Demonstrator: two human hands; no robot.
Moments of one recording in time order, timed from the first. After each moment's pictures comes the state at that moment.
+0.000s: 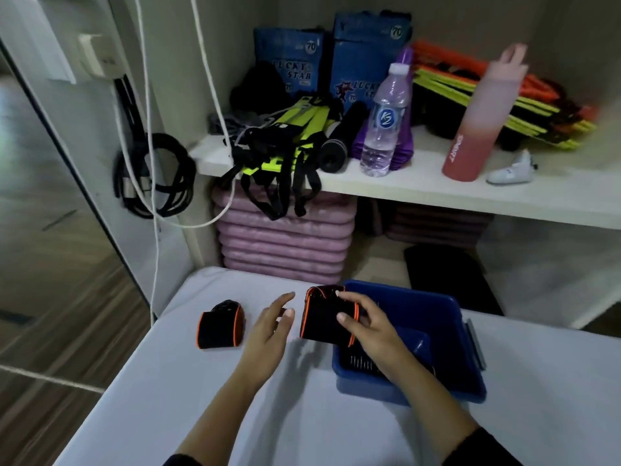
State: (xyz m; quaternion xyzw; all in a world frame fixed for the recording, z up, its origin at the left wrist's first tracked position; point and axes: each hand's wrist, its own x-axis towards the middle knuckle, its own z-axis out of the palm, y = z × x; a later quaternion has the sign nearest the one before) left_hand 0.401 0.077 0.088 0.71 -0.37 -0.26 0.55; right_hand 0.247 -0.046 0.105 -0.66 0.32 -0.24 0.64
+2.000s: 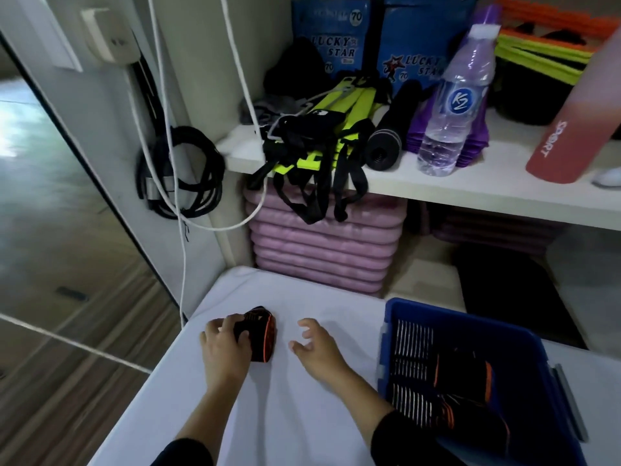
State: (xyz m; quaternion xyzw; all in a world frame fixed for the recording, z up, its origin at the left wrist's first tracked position) left_hand 0.513 0.089 0.025 0.93 -0.19 -0.03 0.32; right_hand 0.391 -0.032 0.023 -0.78 0.34 -0.03 0.53
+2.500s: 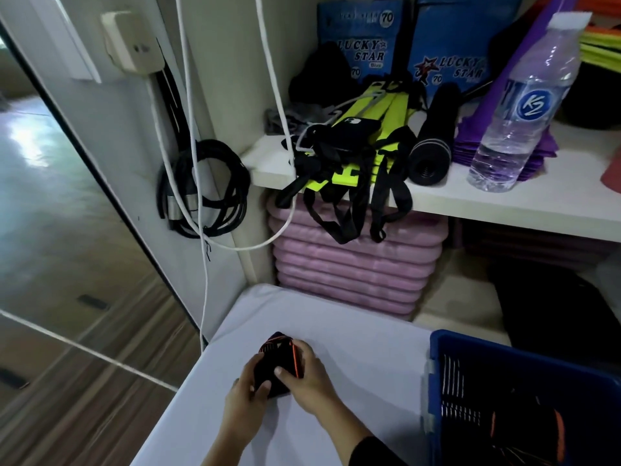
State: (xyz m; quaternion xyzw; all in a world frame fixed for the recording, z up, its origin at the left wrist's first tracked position) left_hand 0.539 0.117 -0.021 0.87 -0.21 -0.23 0.39; right_hand 0.470 -0.003 -0.026 -0.74 0.36 -0.03 0.57
